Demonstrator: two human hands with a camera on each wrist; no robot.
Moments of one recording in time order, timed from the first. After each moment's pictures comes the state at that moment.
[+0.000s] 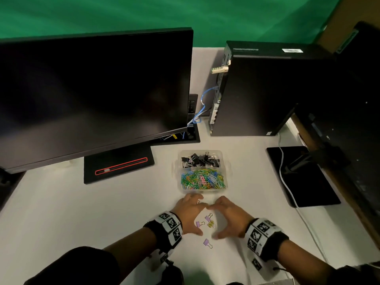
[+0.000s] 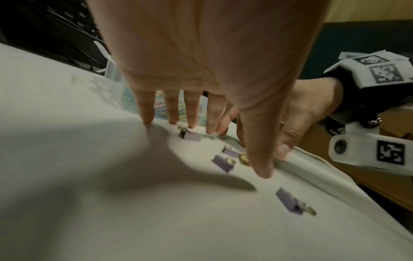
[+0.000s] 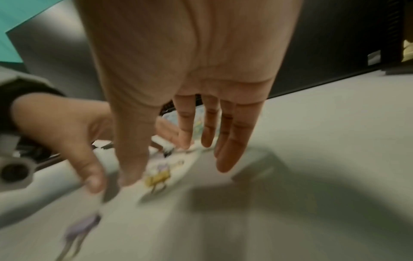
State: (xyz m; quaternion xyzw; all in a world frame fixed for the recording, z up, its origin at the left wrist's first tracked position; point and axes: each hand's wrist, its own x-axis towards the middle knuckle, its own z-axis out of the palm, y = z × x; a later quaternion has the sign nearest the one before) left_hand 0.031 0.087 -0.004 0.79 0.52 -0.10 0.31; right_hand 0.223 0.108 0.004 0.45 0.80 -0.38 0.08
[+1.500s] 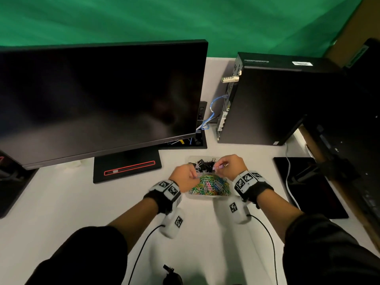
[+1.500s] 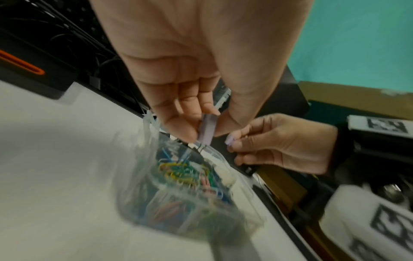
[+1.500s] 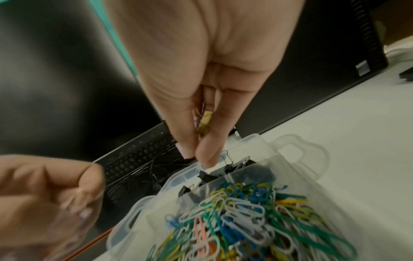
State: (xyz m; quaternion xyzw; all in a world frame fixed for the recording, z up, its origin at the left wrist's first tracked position) left_hand -0.003 0.155 0.055 0.60 0.67 0.19 0.40; right_hand 0.170 0.220 0.067 0.60 0.71 -0.35 -0.11
